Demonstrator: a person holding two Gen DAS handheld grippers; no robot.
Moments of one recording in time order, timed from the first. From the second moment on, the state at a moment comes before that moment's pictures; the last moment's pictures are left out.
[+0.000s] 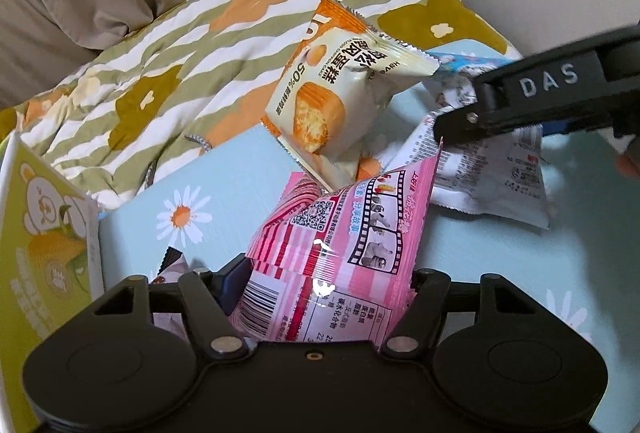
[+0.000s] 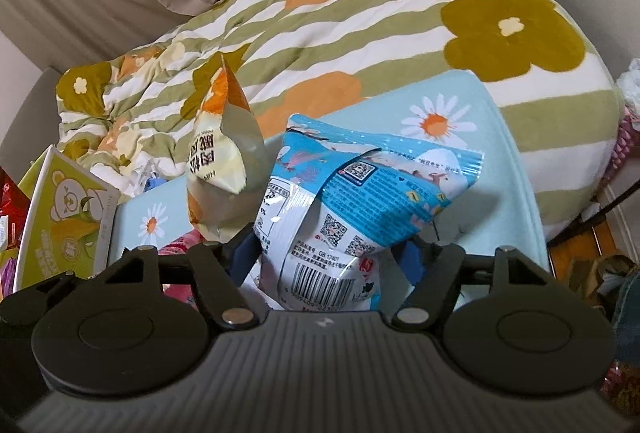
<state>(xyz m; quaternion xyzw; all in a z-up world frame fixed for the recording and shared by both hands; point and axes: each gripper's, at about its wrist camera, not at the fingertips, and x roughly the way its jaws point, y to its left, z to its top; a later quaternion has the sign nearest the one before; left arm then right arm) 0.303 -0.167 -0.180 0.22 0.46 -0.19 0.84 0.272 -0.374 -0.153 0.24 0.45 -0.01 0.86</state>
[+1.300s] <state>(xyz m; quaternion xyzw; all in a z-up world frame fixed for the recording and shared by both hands) 0.198 -0.031 0.032 0.08 0.27 -0.04 0.96 0.217 -0.247 0.041 0.13 0.31 0.16 0.93</state>
